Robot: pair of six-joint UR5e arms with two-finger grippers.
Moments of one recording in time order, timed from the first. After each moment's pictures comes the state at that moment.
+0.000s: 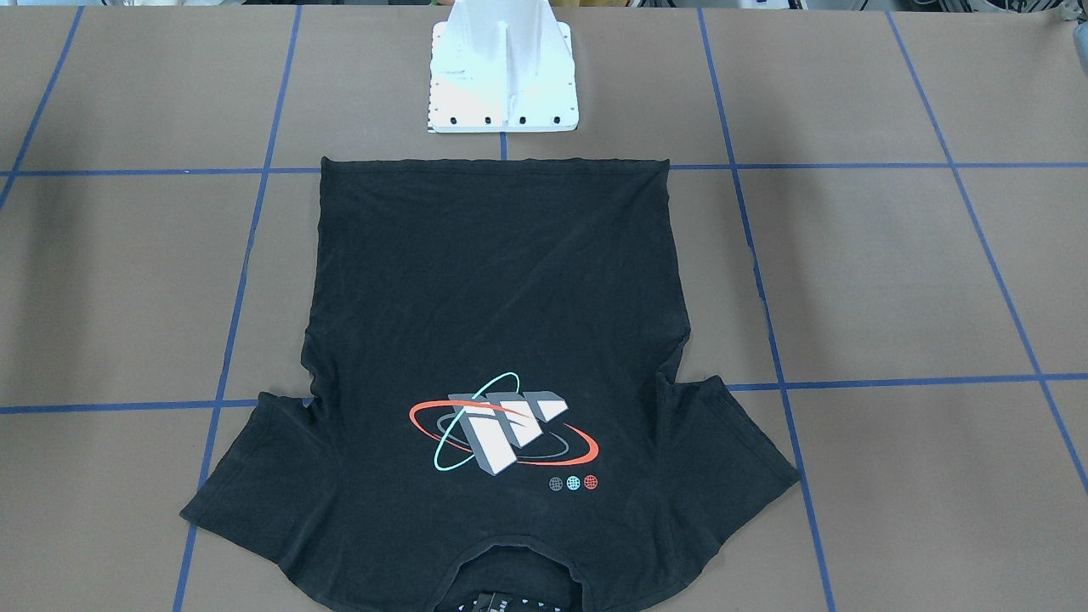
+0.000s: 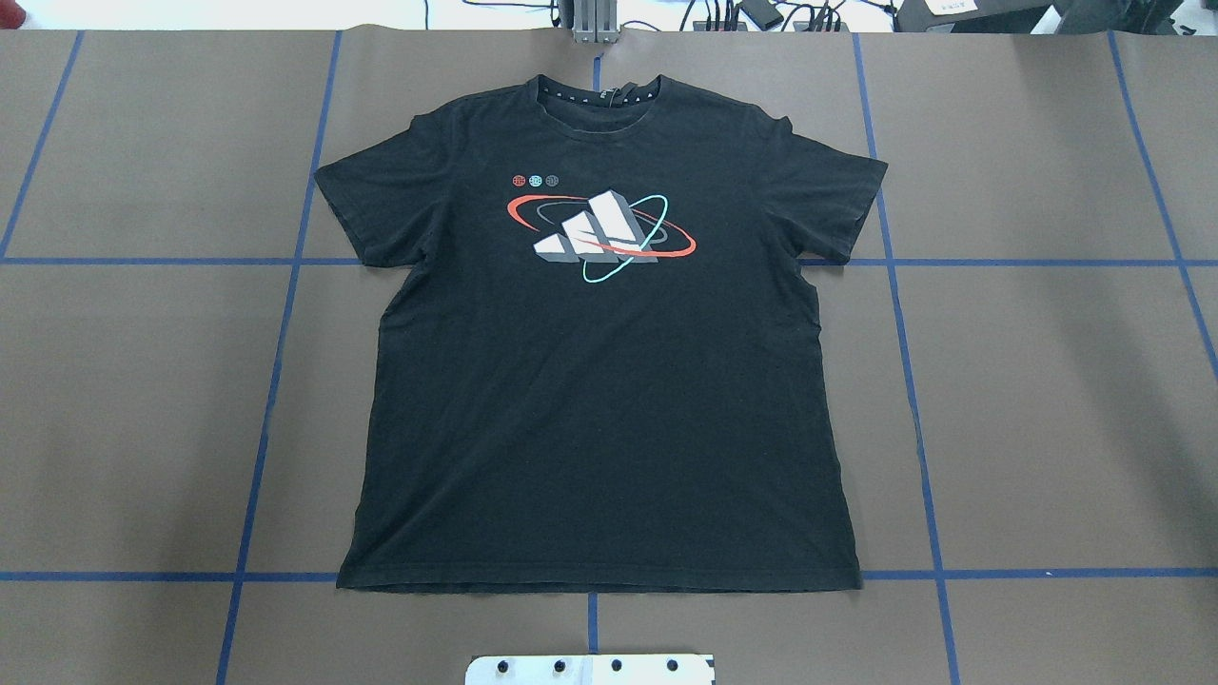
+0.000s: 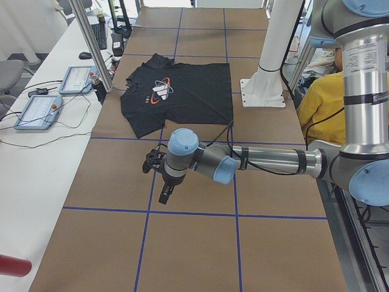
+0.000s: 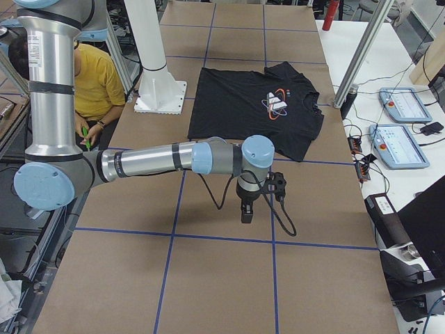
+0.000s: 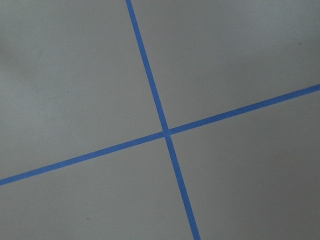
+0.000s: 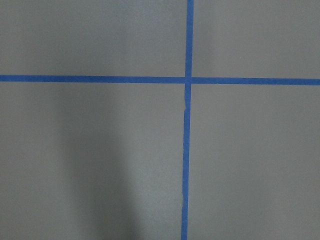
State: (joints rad) left arm -1.50 -1.42 -1.75 -1.93 -2.30 -0.04; right arm 1.51 -1.55 1.79 -1.86 2.28 0.02
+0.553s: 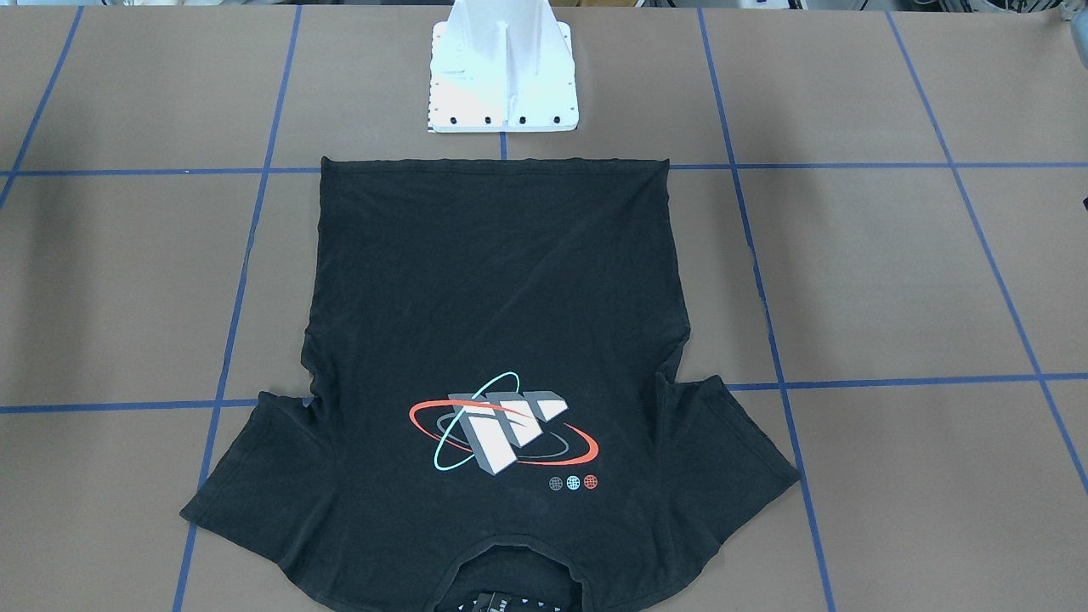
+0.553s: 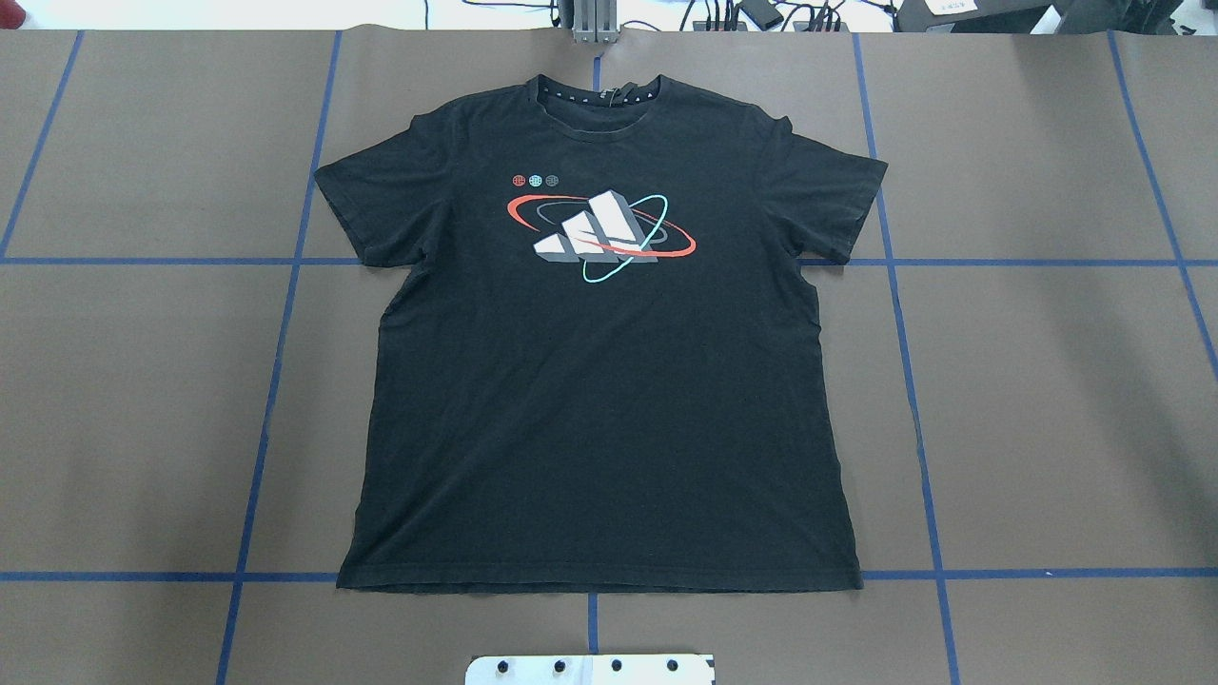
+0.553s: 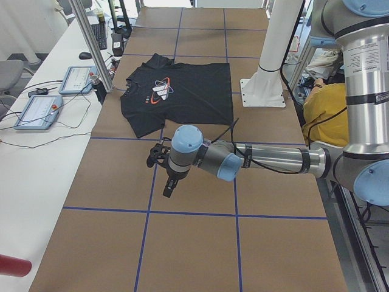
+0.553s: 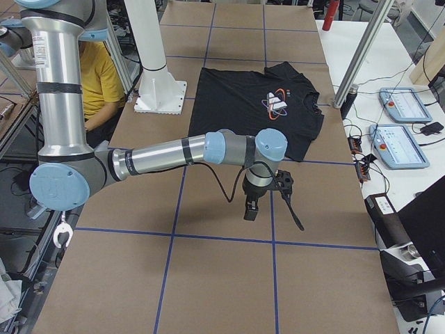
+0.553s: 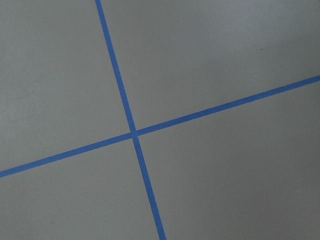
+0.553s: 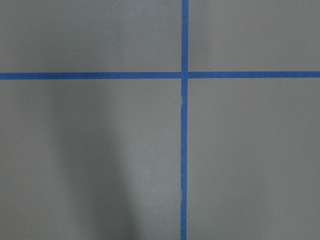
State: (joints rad) left arm -1.50 -1.39 -1.81 -1.94 -2.34 -0.04; right arm 1.50 -1.54 1.78 -1.89 2.28 0.02
